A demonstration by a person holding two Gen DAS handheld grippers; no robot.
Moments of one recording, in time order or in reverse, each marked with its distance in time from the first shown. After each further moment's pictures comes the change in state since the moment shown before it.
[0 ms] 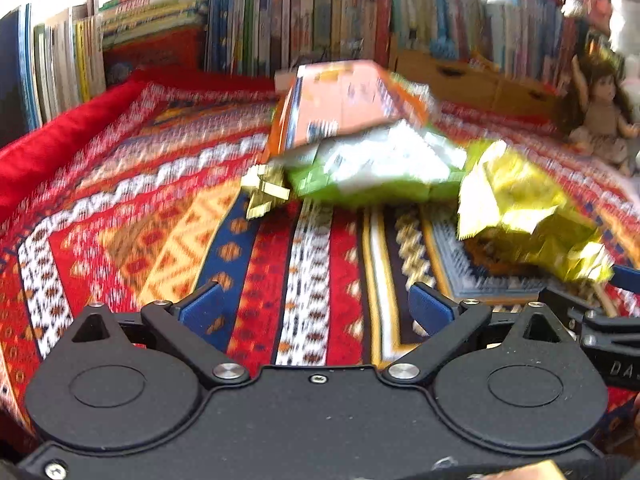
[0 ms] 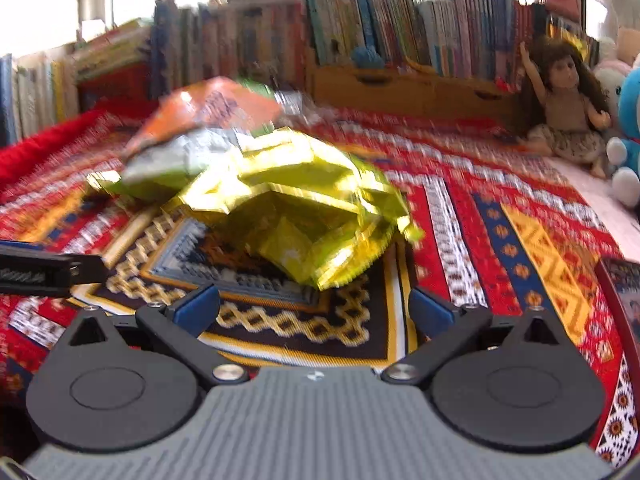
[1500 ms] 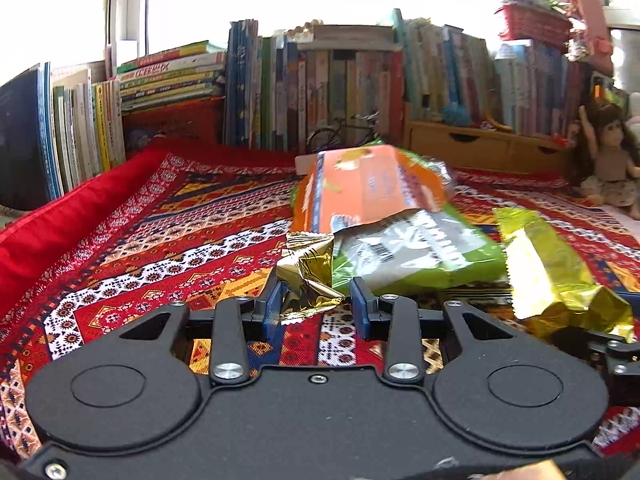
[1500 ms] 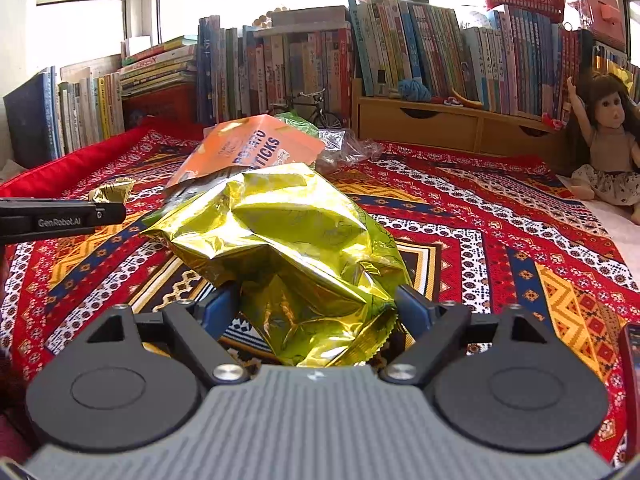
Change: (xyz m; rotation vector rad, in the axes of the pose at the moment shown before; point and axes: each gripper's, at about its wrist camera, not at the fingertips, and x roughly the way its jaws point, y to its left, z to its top) left arm -0.015 0.008 0.028 0.020 -0.164 0.045; right arm -0.001 -0.006 0.030 -0.050 -0.024 0.149
